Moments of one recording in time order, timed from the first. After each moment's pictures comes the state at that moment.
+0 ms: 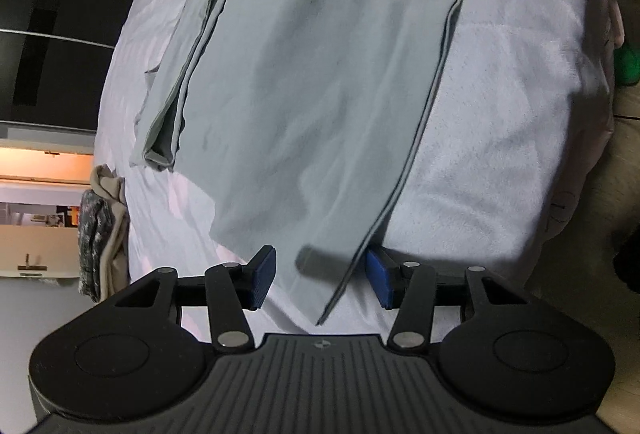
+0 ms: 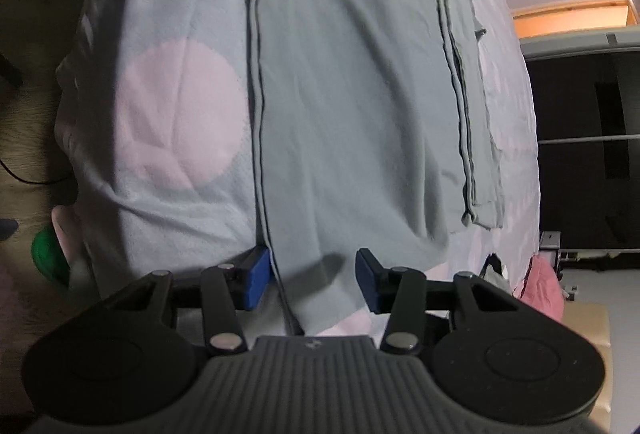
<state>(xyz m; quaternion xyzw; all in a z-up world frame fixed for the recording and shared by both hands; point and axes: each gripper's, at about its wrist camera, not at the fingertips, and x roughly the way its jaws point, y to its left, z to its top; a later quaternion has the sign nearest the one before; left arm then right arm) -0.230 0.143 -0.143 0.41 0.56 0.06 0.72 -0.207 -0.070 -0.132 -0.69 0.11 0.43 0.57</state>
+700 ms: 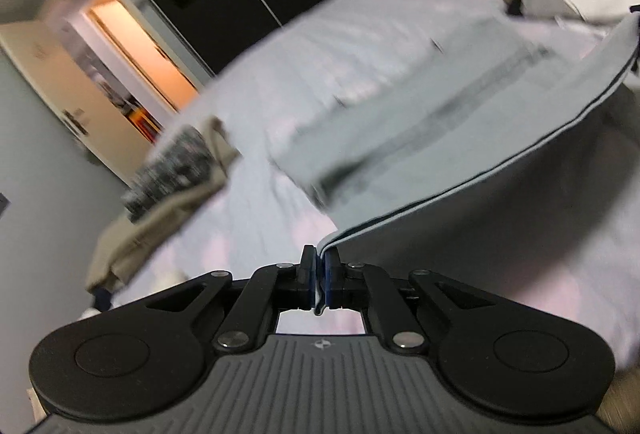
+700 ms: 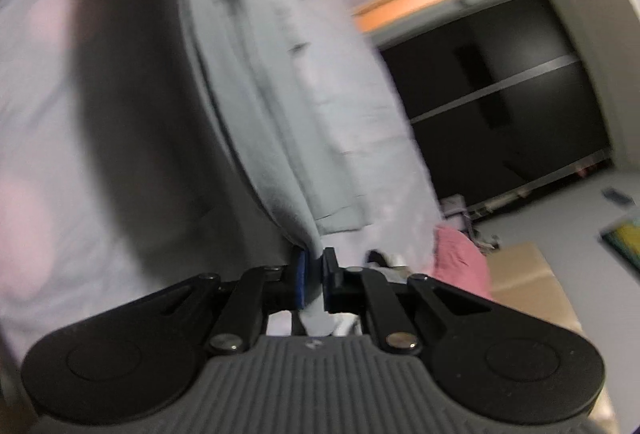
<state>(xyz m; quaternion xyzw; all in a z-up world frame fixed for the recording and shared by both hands) -0.203 0.209 -0.014 0.19 0.39 0.24 0.86 -0.163 -0.057 -0.041 -0.55 0.04 0.32 0.77</state>
